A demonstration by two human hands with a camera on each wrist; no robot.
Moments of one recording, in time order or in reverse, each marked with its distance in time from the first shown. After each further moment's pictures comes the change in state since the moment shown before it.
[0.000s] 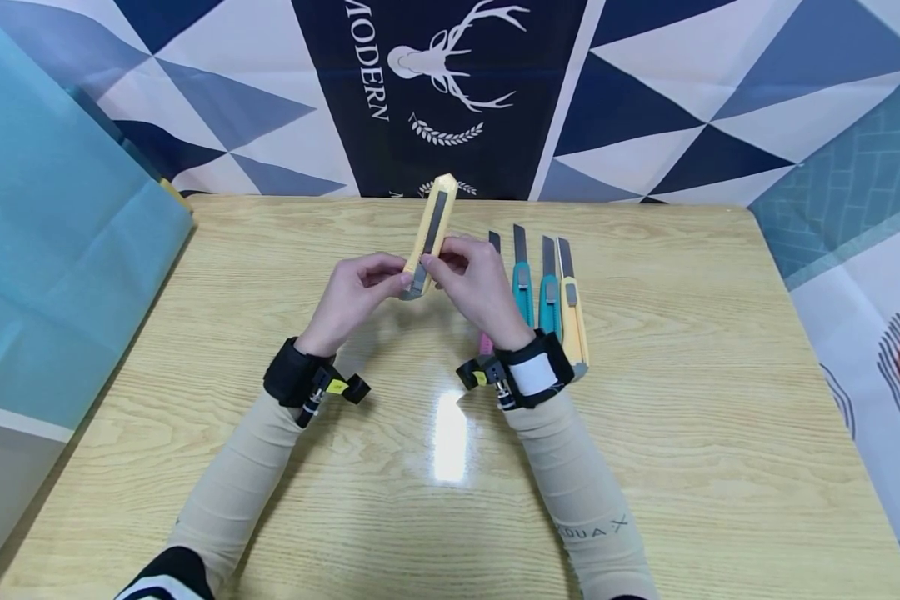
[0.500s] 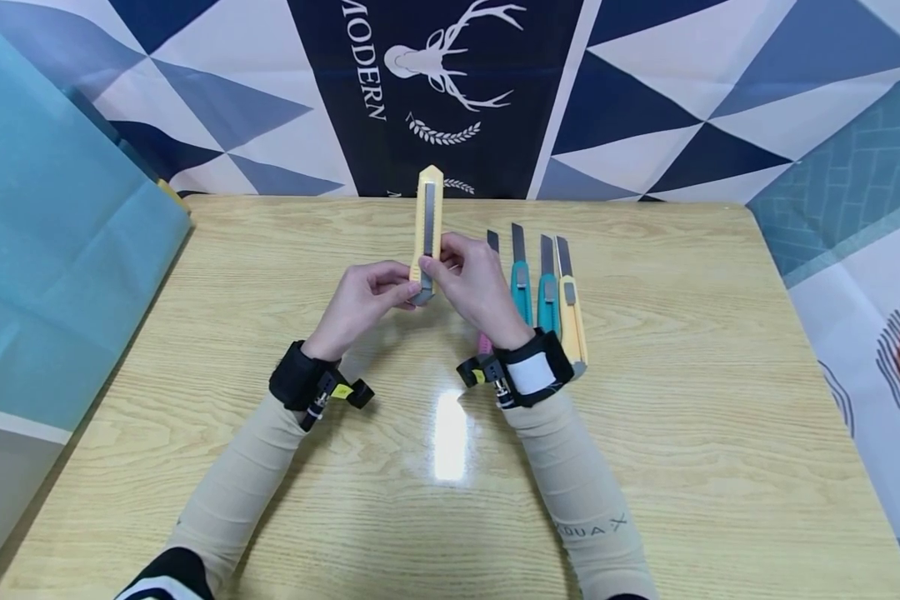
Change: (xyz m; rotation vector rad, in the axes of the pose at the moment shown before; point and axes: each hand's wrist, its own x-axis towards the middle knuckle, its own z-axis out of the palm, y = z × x) left_hand 0.001 -0.005 0.010 -0.114 -0.094 -0.008; right_hand 0.003 0.001 -0.001 -0.105 0.012 0.003
